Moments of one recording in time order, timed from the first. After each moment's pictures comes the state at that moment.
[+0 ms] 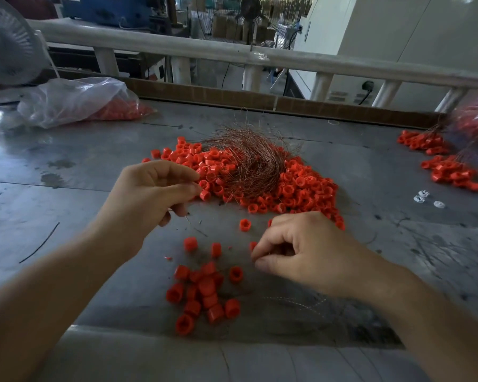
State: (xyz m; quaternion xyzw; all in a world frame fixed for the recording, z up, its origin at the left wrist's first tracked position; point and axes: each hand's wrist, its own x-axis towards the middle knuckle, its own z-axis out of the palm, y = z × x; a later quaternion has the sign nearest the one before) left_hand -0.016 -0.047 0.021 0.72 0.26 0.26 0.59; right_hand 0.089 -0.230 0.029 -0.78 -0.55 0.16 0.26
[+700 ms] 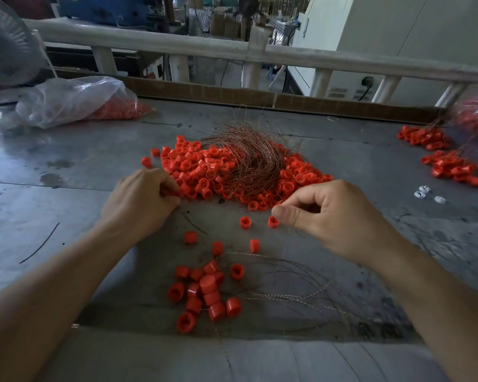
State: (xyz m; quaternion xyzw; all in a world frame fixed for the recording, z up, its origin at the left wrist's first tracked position) left_hand -0.006 -0.021 -0.003 0.90 0.33 0.21 0.19; right_hand 0.110 -0.233 0.038 -0.80 -0.46 0.10 0.37
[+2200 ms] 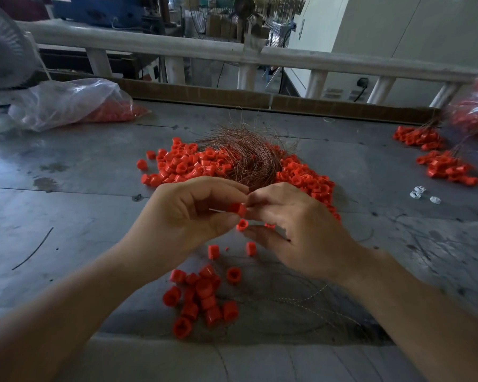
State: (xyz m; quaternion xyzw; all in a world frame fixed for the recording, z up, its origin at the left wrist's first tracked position) left_hand -0.015 -0.076 0.012 0.79 0.00 0.24 0.57; right_hand 0.105 -0.217 0.011 -0.71 -0.64 -0.12 0.26
